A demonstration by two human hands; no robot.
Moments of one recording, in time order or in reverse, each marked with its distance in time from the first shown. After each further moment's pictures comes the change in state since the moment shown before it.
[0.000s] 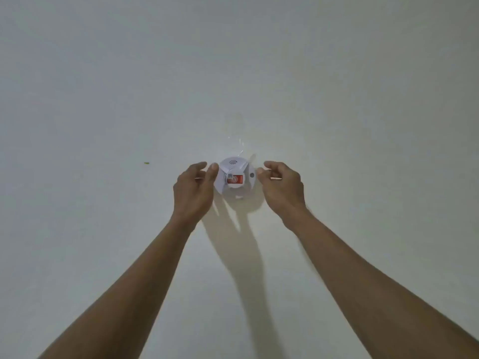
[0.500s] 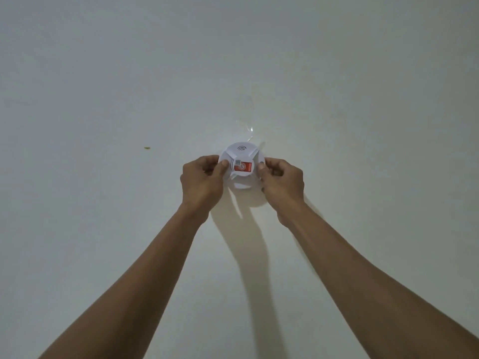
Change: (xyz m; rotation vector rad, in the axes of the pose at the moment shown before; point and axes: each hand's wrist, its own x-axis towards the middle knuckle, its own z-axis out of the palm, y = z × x) left_hand 0.010 -0.015 0.021 -0.190 0.065 -0.057; right_hand 0.012 0.026 0.036 0.168 0.050 0.091
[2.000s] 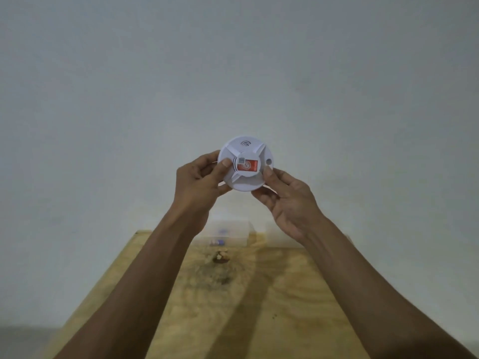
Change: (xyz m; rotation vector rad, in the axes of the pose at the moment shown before) left_hand -0.429 -0.238 -0.089 -0.263 -0.142 -0.394; right_hand -0.399 0.291 -0.141 0.703 -0.418 0.615
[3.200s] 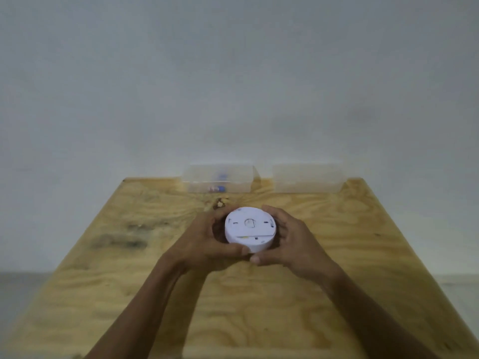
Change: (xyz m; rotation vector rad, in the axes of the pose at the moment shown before) left_hand -0.069 -0.172 -0.079 0.444 -0.510 -0.228; right_hand -0.076 0.143 -0.111 -0.835 -0.058 0.212
